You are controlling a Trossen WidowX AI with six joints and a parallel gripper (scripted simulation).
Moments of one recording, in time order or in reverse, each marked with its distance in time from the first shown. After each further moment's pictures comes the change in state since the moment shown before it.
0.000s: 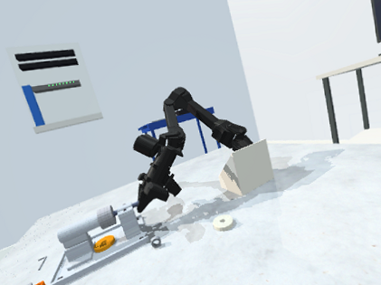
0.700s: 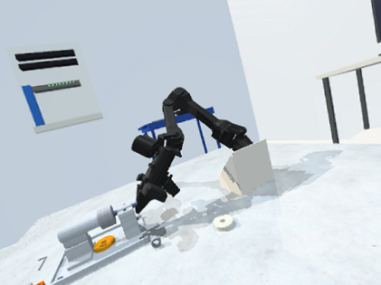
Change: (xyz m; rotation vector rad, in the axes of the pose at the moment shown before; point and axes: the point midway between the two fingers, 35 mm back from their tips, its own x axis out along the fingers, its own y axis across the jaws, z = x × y) arm 0.004 0.000 -0.004 0.000 -0.002 0.000
